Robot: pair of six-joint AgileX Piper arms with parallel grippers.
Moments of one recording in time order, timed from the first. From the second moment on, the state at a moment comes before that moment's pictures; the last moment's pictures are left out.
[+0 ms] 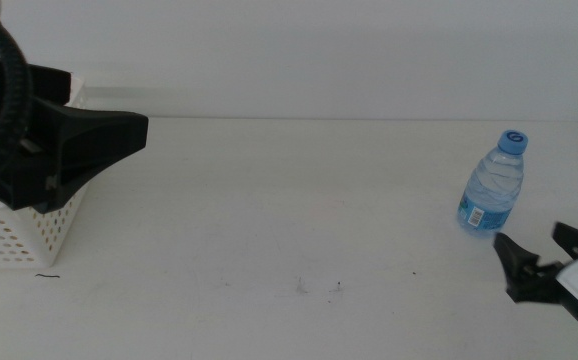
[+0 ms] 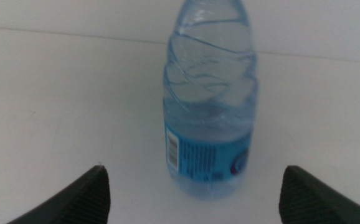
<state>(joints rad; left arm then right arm) -0.10 0.83 -0.95 -0.79 0.83 0.83 0.04 1.70 -0.18 -0.18 -1.18 0.02</state>
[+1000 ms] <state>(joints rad) -0.10 0.83 -0.95 -0.79 0.83 0.84 0.07 2.05 -0.61 -0.13 -1.16 0.04</state>
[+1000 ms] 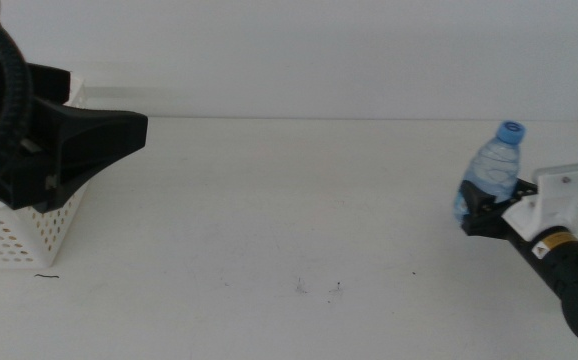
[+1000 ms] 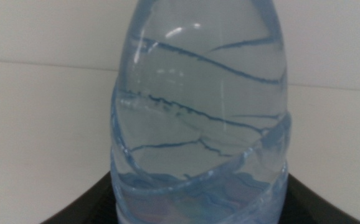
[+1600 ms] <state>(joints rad) -0.10 0.83 -0.95 -0.79 0.83 0.84 0.58 2.18 -1.26 -0.20 -0.70 0.08</state>
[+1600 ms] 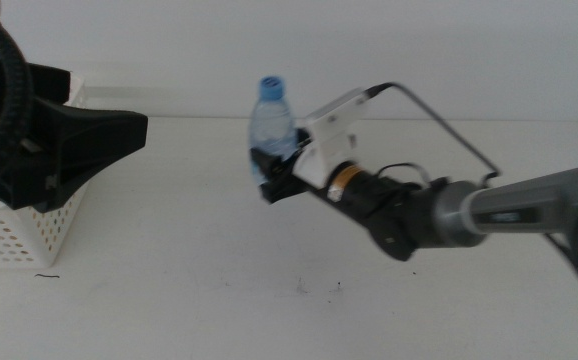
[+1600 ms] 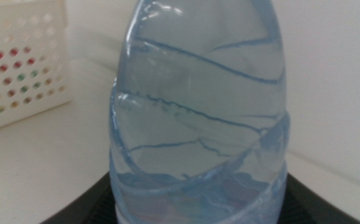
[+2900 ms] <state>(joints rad) -0.10 0.83 -0.95 -0.78 0.81 0.84 0.69 1.43 -1.13 -0.25 0.46 0.26</state>
